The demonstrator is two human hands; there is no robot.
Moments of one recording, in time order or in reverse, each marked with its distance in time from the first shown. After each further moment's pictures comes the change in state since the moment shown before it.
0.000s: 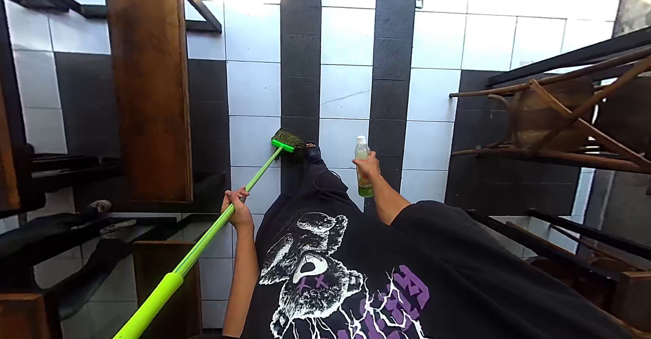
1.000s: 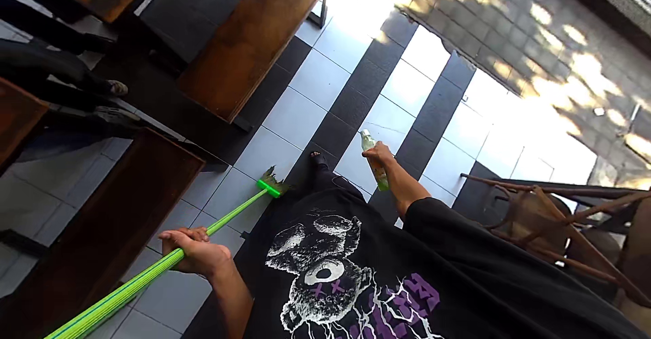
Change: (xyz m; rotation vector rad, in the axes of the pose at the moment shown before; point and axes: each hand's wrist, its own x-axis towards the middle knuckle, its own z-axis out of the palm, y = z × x) left_hand -0.215 0.018 -0.315 -0.390 0.940 0.180; right_hand -0.154 -0.087 0.128 -0.706 -0.045 -0.449
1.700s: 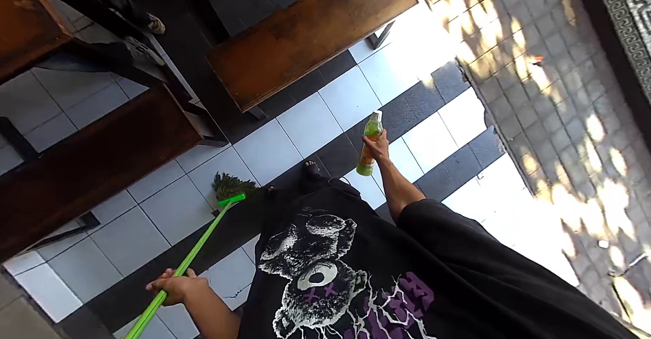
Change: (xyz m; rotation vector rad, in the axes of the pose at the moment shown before) left_hand -0.092 -0.077 -0.039 0.334 0.914 -0.500; right_hand 0.176 -0.159 -0.078 0.213 0.118 -0.470
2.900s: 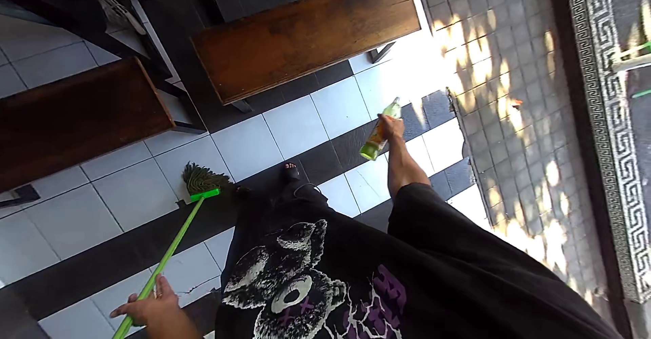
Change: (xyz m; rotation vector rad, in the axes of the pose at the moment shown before) left_hand -0.072 -0.033 -0.019 -0.192 0.126 -0.242; right_hand 0.151 -0.079 -0.097 -0.108 0.040 0.173
